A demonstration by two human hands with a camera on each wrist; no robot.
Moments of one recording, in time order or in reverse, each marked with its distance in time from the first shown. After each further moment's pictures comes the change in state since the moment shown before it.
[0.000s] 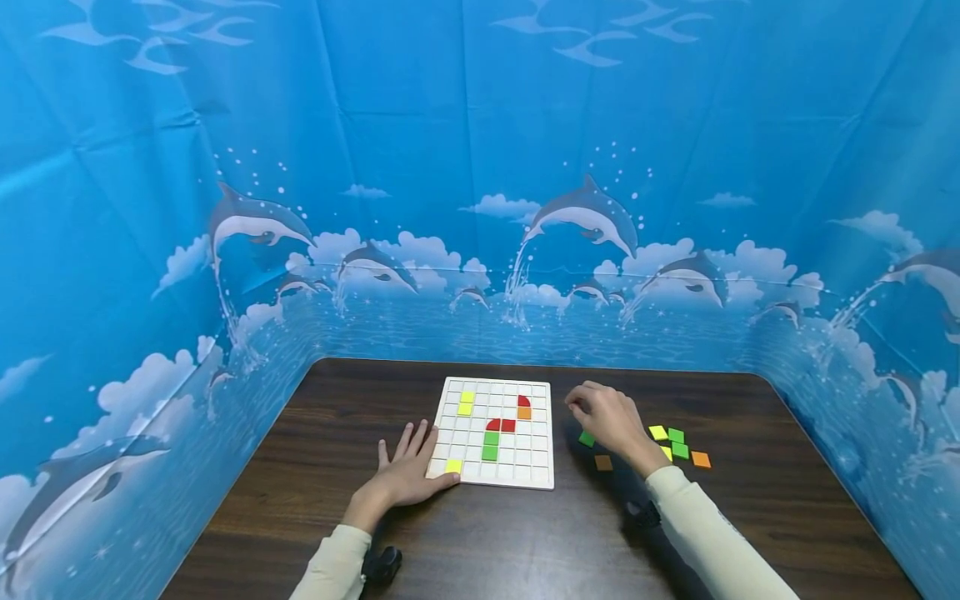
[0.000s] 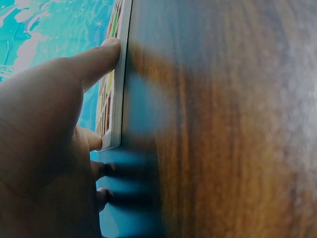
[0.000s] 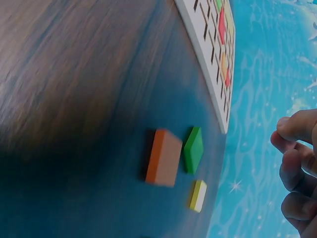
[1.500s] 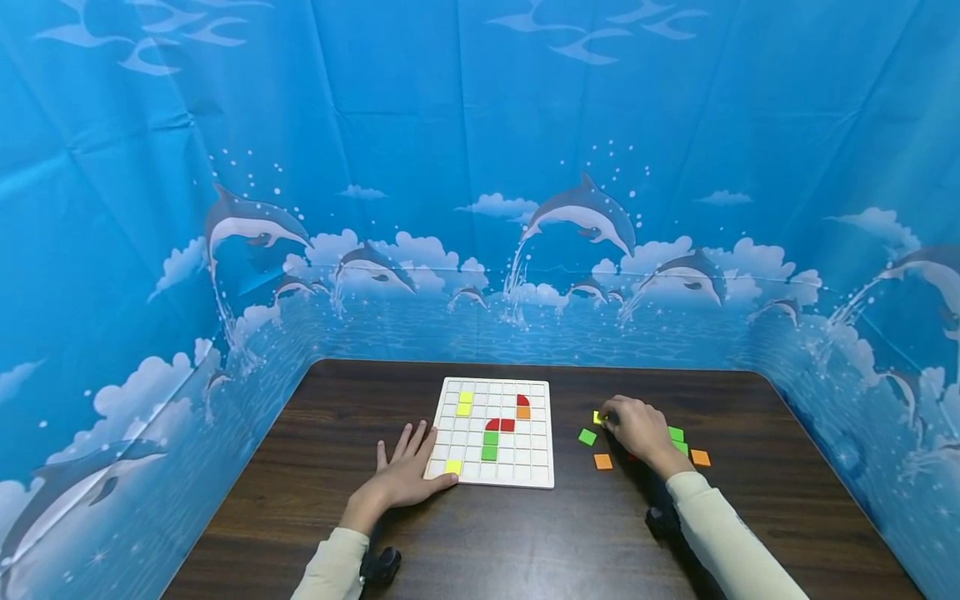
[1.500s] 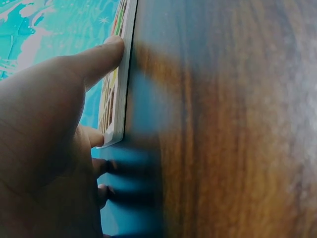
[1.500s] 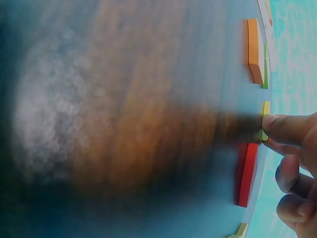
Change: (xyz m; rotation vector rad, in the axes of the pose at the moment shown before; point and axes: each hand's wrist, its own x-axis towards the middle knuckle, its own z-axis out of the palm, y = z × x) left_hand 0.004 -0.011 0.006 -0.059 0.012 0.039; right_hand -0.024 0.063 0.011 -0.083 -0.103 0.101
